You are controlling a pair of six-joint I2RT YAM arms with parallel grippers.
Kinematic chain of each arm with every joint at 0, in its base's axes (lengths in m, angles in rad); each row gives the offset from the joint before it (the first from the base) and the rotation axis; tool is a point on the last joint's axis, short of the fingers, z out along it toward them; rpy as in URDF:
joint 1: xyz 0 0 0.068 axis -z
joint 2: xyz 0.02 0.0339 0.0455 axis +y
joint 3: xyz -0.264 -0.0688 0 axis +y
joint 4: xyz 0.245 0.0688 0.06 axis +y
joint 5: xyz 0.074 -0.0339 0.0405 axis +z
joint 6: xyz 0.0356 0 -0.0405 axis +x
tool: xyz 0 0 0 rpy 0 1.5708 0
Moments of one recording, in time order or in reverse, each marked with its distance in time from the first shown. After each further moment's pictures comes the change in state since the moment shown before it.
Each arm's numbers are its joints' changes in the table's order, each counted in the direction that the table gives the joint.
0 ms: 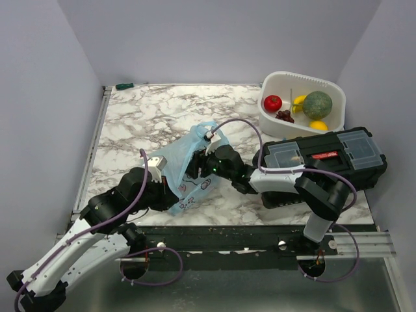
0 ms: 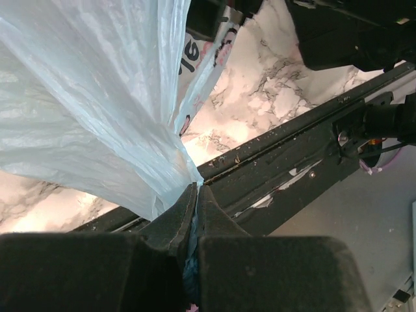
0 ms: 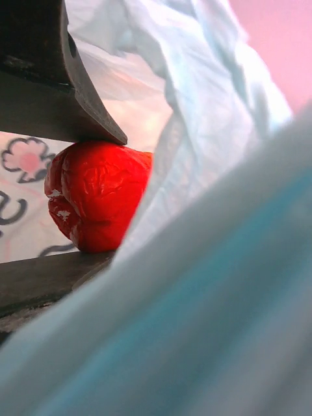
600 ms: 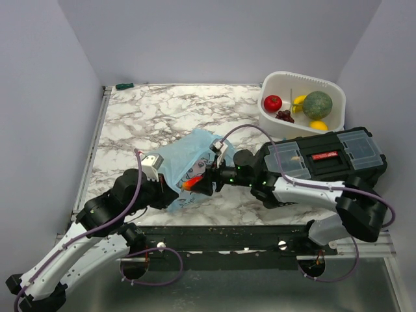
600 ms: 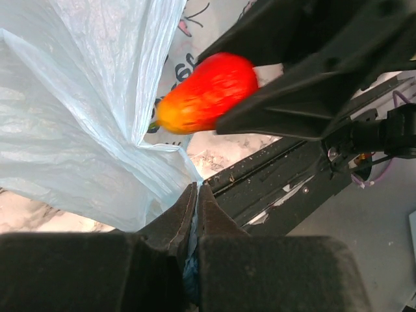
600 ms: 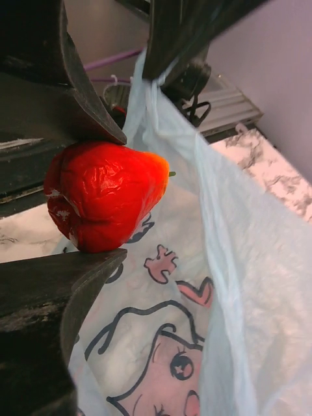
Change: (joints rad) left arm 0.000 -0.045 0.000 -0.058 0.034 0.025; right arm -0.013 -0.289 0.169 0.135 0.317 -0.056
